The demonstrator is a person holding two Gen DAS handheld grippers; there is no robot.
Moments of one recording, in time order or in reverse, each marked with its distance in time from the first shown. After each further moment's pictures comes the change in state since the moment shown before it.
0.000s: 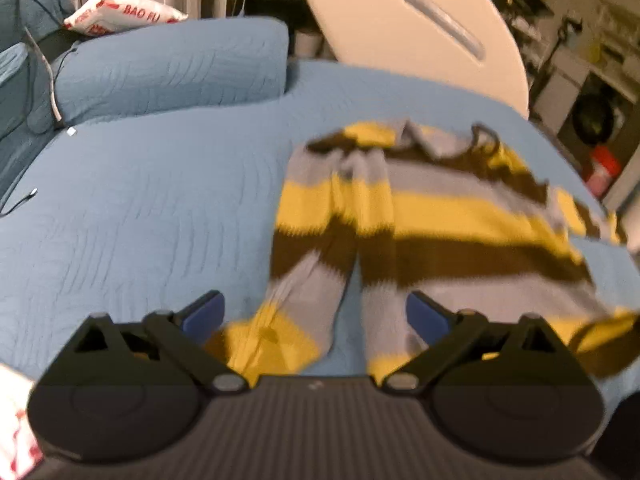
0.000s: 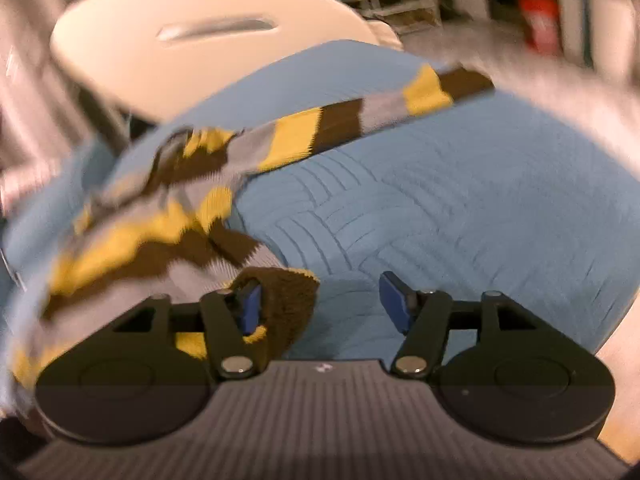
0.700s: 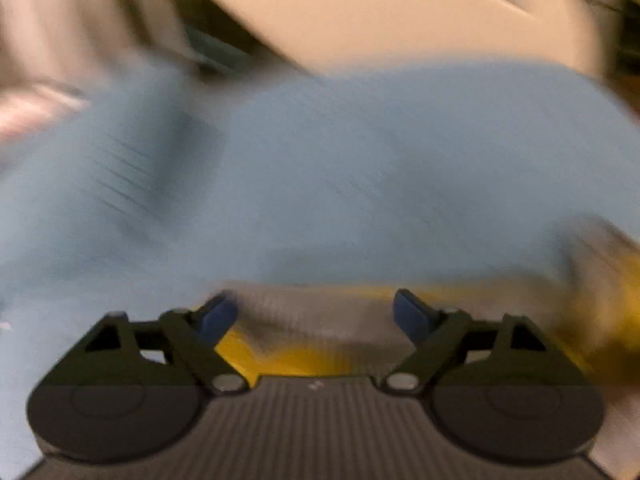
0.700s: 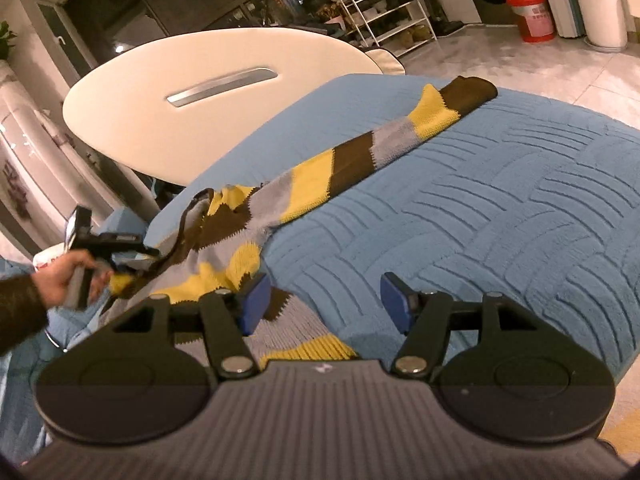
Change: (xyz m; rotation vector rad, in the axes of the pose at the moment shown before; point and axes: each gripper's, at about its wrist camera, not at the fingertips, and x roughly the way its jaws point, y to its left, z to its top) left arm 0.301 -0.109 0.254 0.177 -0.079 0.473; right arm 0.007 -0.007 0.009 0.043 -0.124 0.111
